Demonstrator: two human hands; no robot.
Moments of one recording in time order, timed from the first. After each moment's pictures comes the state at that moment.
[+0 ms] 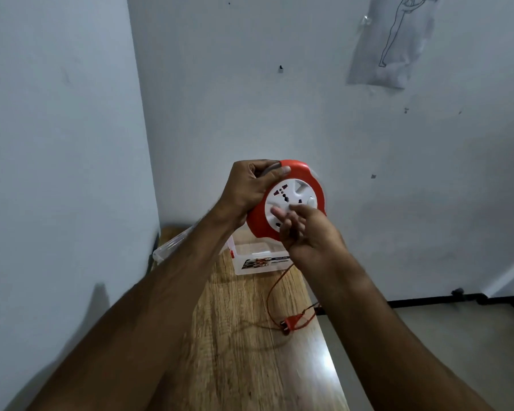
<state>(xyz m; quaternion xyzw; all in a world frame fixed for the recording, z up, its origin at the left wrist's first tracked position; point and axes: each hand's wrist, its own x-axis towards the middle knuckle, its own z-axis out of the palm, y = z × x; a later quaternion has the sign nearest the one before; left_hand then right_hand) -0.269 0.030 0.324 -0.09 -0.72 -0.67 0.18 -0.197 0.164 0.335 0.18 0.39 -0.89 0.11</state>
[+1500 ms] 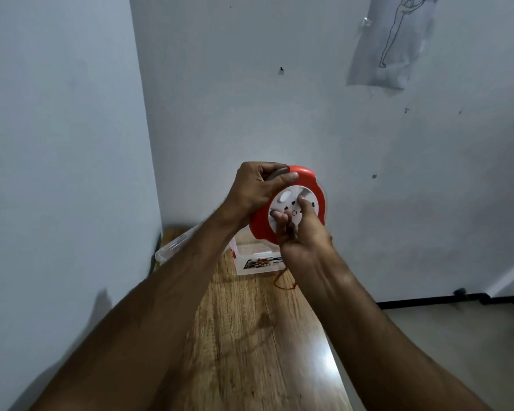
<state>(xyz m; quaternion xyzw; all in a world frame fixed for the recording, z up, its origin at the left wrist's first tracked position) -0.266 0.036 0.326 -0.11 -0.76 -0.61 0.19 -0.205 0.149 0.326 0.23 0.31 -0.92 0.09</state>
